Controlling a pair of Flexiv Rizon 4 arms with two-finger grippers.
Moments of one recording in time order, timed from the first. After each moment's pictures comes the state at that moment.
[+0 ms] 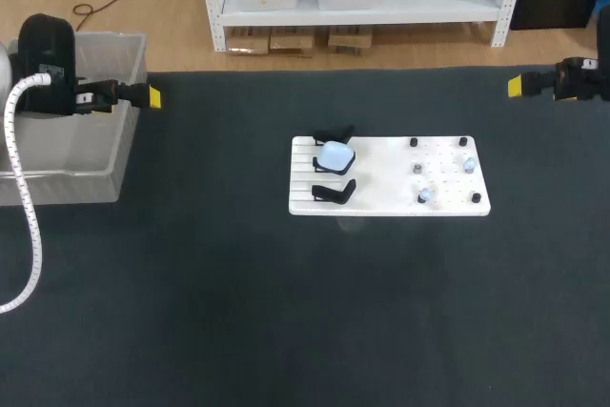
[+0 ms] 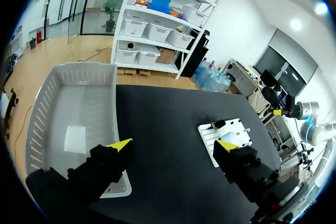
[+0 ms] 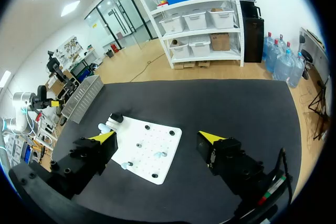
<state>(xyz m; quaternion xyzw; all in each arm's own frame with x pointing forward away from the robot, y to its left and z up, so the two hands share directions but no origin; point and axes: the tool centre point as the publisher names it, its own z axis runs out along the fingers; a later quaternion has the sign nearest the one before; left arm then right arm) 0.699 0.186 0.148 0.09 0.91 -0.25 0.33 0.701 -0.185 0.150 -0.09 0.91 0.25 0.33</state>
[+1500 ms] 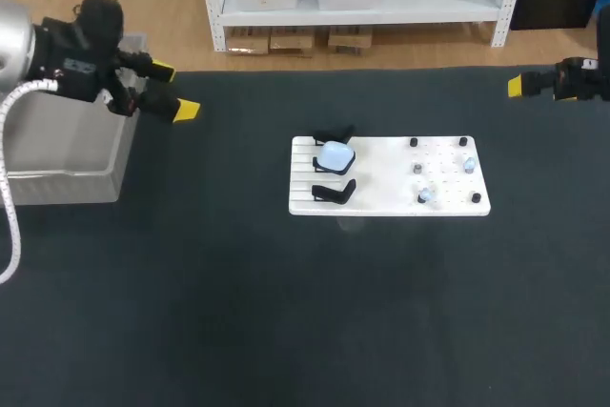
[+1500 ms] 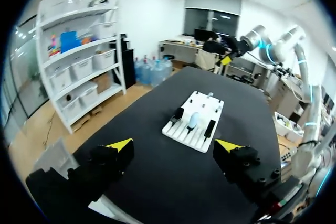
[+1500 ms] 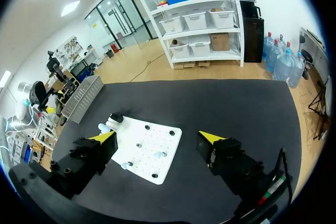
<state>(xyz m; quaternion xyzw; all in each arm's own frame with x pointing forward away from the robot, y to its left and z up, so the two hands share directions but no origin) 0.695 0.117 0.167 0.46 0.76 -0.27 0.36 0.701 -0.185 0.150 -0.09 0.91 0.25 0.33</state>
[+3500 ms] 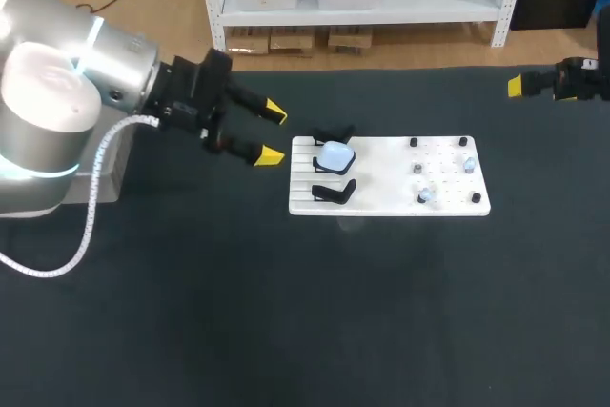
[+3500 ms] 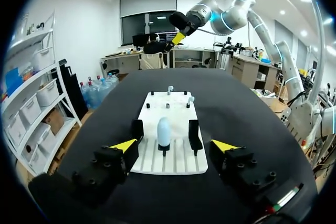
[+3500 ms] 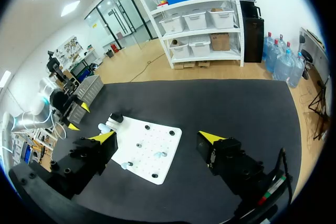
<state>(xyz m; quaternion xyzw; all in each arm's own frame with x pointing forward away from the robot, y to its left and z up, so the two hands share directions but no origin) 0.701 -0.001 0.073 0.63 0.61 -0.35 0.34 0.701 -0.185 0.150 -0.09 0.91 0.25 0.33</state>
